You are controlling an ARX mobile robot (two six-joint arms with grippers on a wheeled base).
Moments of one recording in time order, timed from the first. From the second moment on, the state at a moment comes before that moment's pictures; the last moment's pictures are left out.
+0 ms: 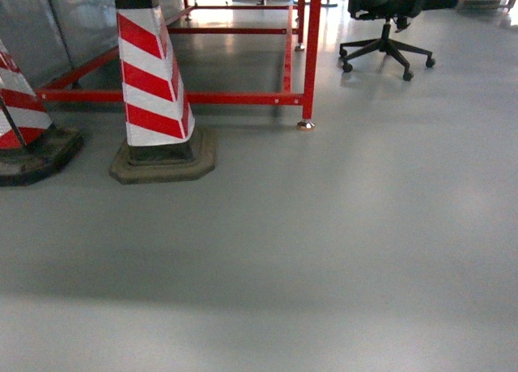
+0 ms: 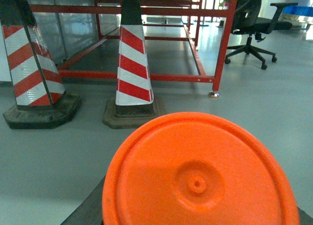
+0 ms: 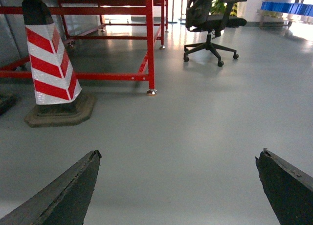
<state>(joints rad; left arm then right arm) 0.00 0.01 0.01 -0.01 0.00 -0.01 0.00 0.00 0.01 0.00 0.00 0.00</state>
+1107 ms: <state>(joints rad) 0.00 0.01 0.01 -0.01 0.00 -0.01 0.00 0.00 0.01 -0.01 0.00 0.00</state>
